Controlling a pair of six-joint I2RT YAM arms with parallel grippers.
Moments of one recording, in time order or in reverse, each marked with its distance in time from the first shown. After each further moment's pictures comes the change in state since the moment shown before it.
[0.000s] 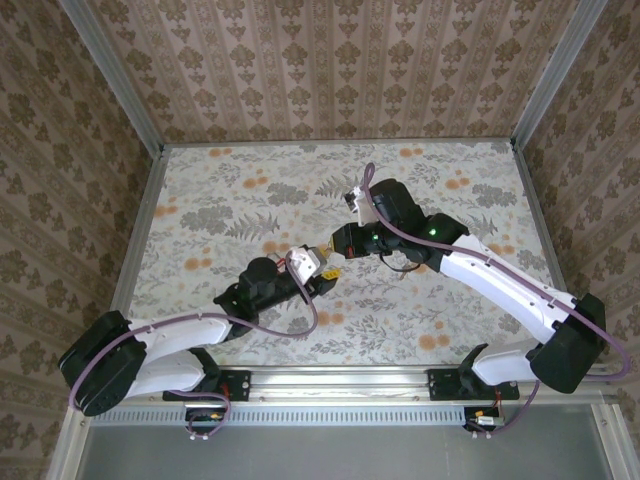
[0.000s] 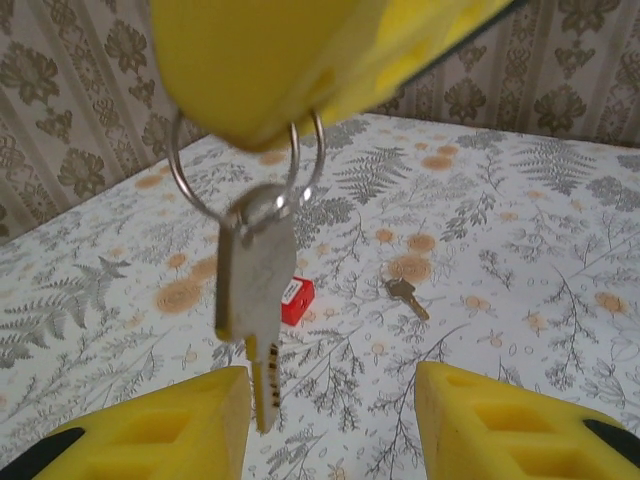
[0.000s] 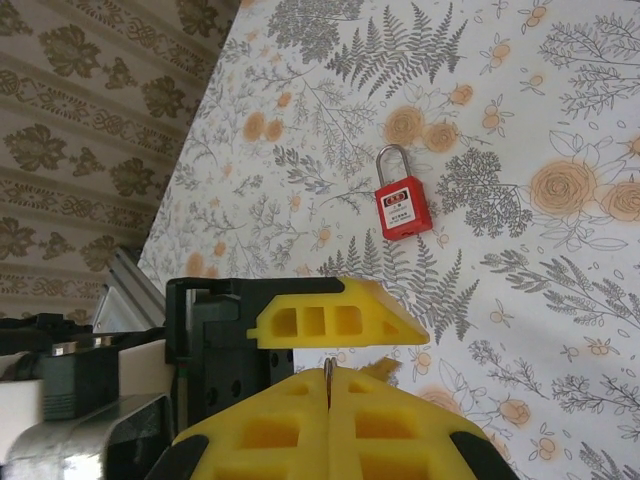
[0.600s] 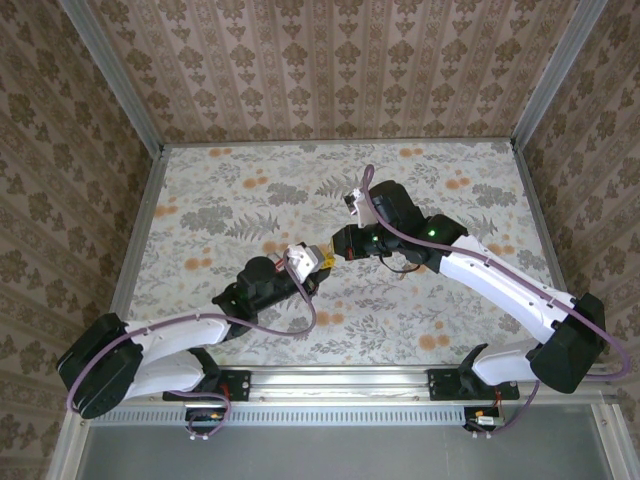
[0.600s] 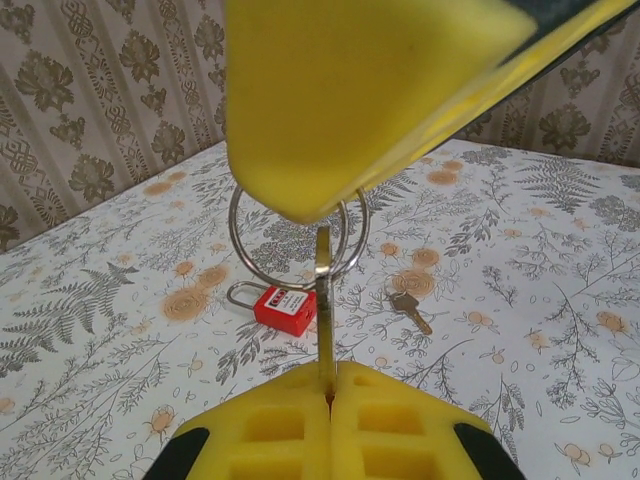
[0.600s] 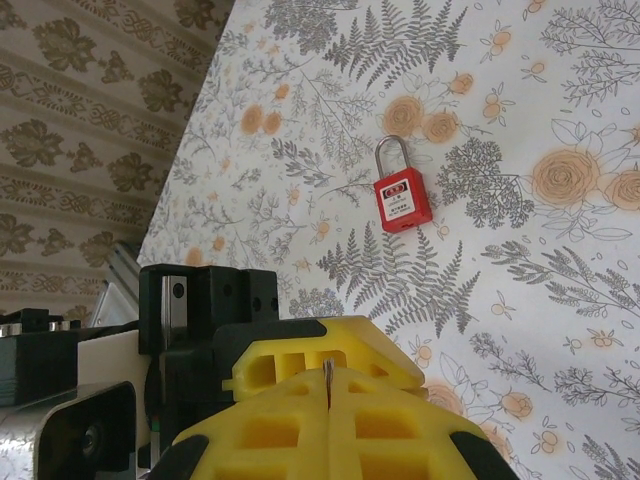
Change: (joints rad) left arm 0.001 -0.023 0.005 -0.014 -0.011 -0.023; right arm 0.001 0.000 -0.011 0.001 -0.004 0.005
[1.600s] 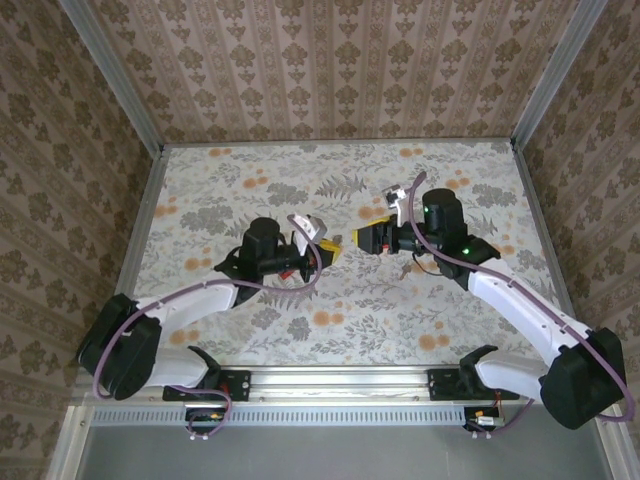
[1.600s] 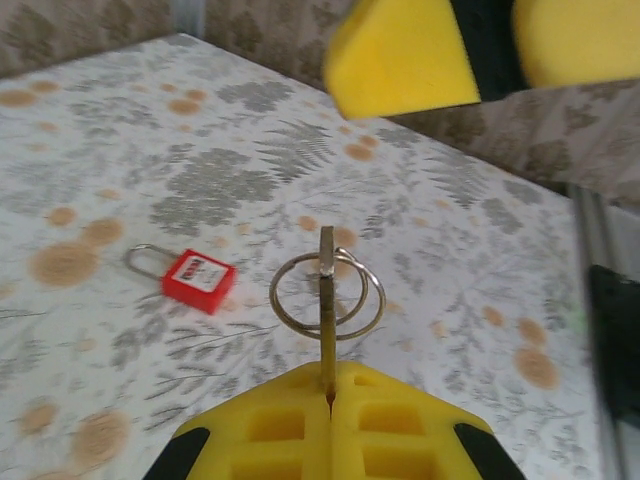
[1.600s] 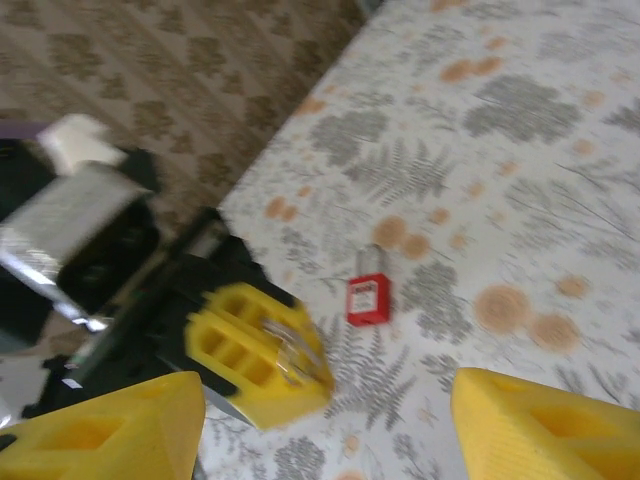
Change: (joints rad) left arm 0.209 0.180 0.257 -0.259 0.474 -0.179; right arm -0.284 -0.184 -0.364 0.475 -0.299 -0.225
